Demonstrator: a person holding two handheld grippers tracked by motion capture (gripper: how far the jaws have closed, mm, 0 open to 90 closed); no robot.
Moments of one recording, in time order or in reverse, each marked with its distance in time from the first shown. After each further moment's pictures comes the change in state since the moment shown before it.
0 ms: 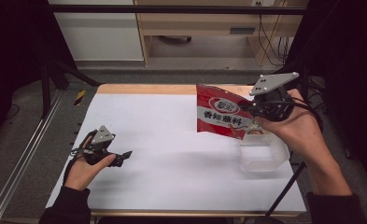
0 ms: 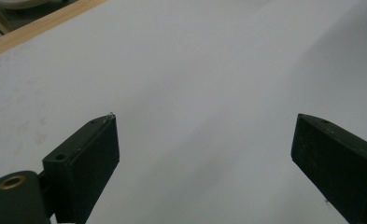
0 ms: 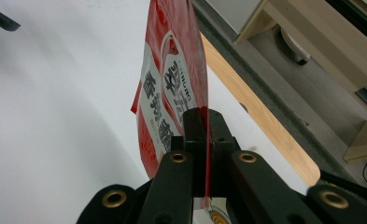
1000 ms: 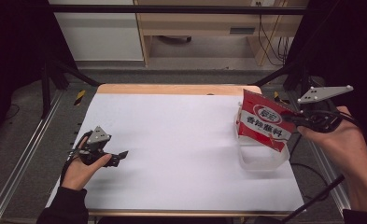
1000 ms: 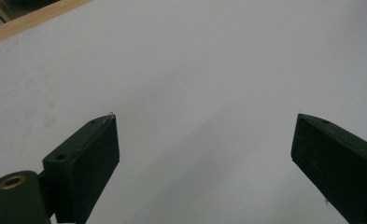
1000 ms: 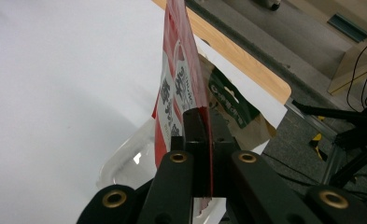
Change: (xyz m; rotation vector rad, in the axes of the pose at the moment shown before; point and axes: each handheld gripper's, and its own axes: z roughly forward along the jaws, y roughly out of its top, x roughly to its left) left arm 0.010 -0.010 -0.001 0.004 0.010 -0.035; right arm -0.044 -0.090 -0.037 0.093 -0.096 0.200
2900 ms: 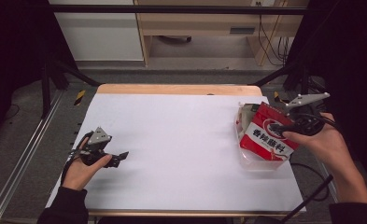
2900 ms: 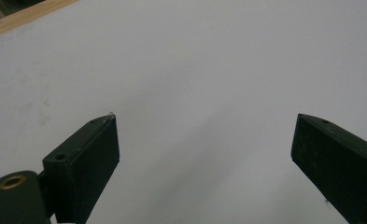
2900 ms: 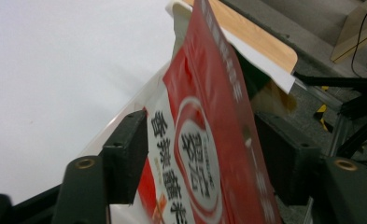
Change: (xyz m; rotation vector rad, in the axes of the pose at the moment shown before) left arm 0.000 -0.003 0.003 0.007 -0.009 0.002; right arm -0.010 -0.024 0.056 0.083 -0.031 0.089
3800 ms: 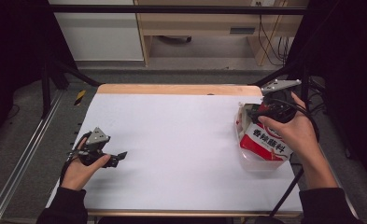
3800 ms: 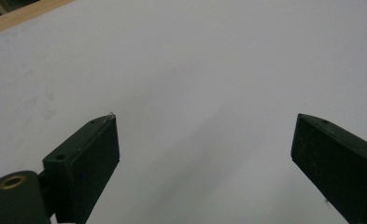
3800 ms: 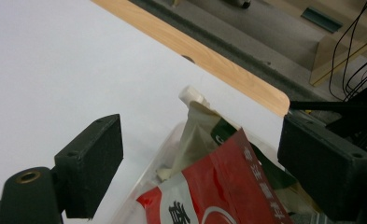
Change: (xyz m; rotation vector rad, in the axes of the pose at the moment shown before) left arm 0.004 -0.004 -0.001 -0.001 0.005 -0.013; right arm 0.033 0.058 0.025 -0.097 -0.082 0.028
